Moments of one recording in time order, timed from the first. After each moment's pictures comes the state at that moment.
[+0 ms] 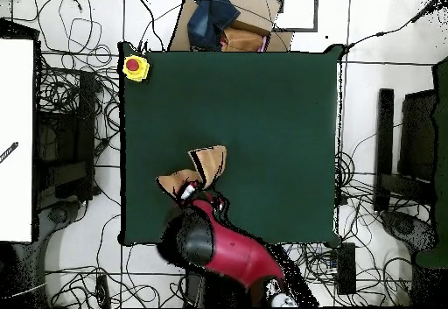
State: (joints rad) arm -0.28 -0.92 0.10 2.33 0.24 -0.05 1.83
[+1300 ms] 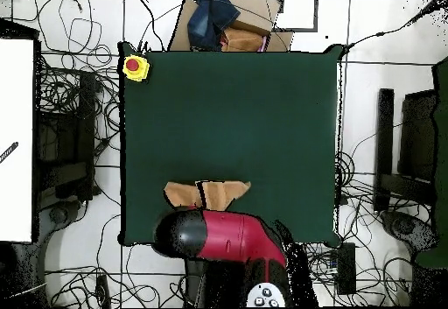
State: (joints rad) arm -0.09 -0.92 -0.11 2.08 -0.09 0.62 1.83
